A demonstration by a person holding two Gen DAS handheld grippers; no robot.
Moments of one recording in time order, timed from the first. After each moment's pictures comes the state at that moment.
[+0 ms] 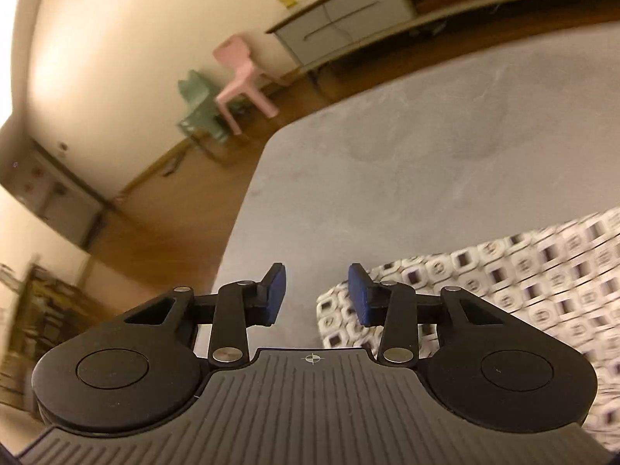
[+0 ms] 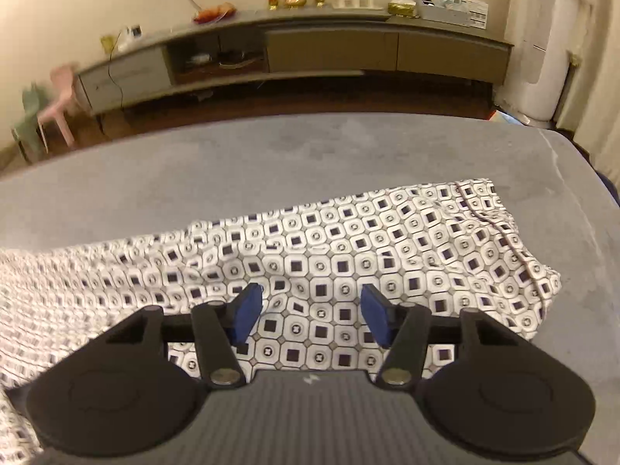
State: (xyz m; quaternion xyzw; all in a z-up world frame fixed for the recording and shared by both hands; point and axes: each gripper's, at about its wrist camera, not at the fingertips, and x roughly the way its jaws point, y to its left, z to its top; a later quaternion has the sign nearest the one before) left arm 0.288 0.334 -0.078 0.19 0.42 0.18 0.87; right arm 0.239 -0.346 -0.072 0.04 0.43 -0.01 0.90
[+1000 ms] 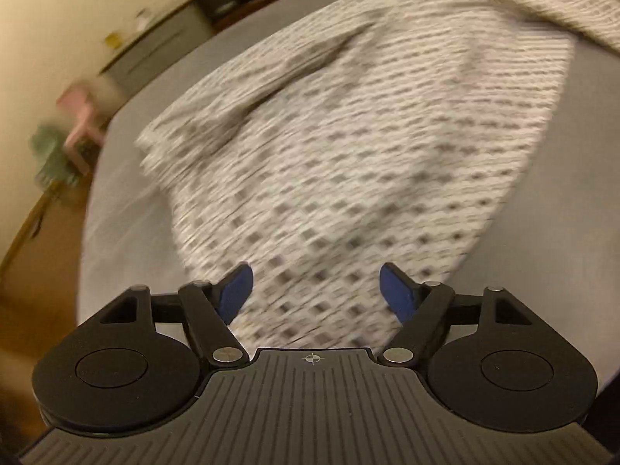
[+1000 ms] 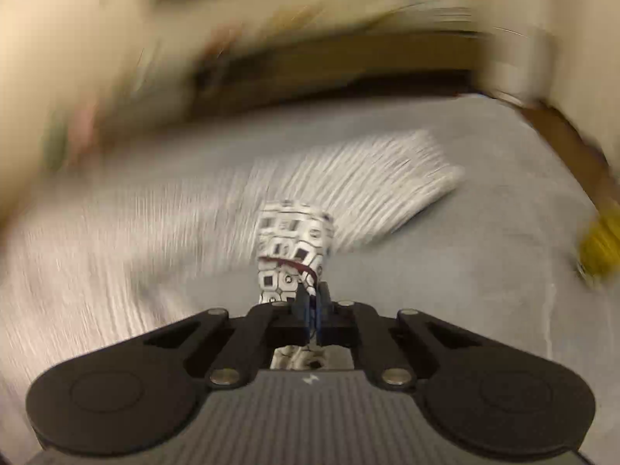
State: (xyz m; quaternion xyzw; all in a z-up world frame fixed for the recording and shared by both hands) left arm -0.004 0.241 -0.087 0.23 0.47 -0.05 0.85; right arm 0.064 -0.402 0.012 0.16 0.38 -0.05 0.91
